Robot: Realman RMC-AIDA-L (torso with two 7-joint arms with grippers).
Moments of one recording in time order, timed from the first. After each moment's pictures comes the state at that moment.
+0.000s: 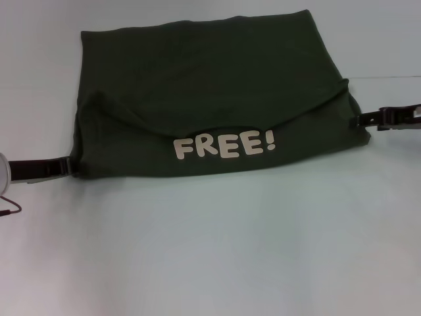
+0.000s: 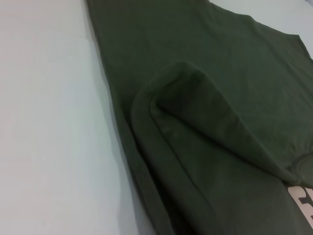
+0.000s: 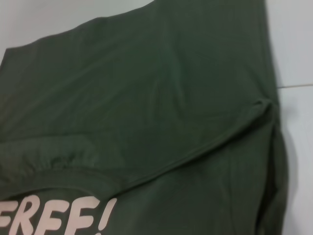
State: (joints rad) left arm -0.67 -2.00 0.58 0.52 2.35 1.03 -2.17; right arm 0.78 1.87 -0.74 -0.51 -2.38 -1.04 2.31
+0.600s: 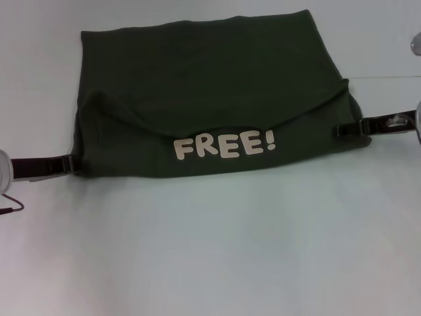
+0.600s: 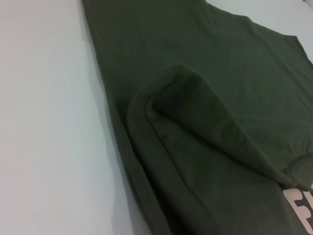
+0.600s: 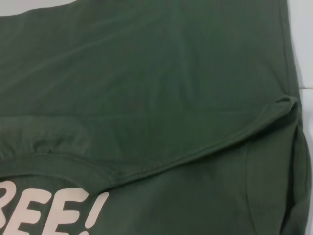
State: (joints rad) left arm -0.68 -2.00 0.58 0.52 2.35 1.03 -2.17; right arm 0.81 1.92 -0.85 -0.46 -2.38 -0.86 2.30
